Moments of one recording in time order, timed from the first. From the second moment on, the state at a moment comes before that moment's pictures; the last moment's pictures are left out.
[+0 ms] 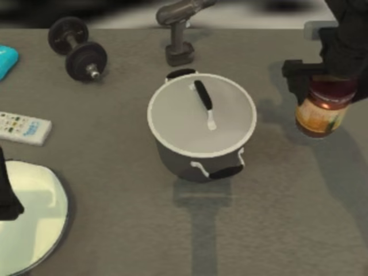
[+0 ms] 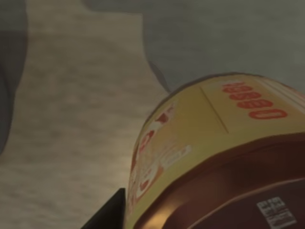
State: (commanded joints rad) left arm 0.00 0.00 0.00 0.00 0.00 0.00; right arm 0.24 2.11 1.79 -1.15 0.02 0.22
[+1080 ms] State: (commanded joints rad) left arm 0.00 0.00 0.00 0.00 0.00 0.00; right arm 0.29 2.17 1.64 -0.94 0.03 0.30
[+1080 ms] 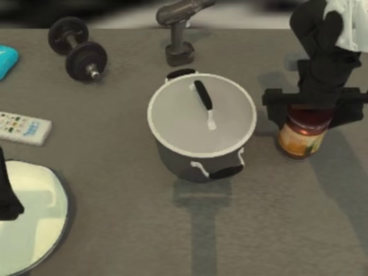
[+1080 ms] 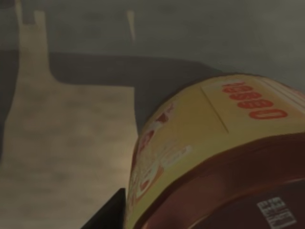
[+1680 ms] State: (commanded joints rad) left arm 0.00 0.00 0.00 0.00 0.00 0.00; right arm 0.29 2.17 1.64 -0.94 0.03 0.30
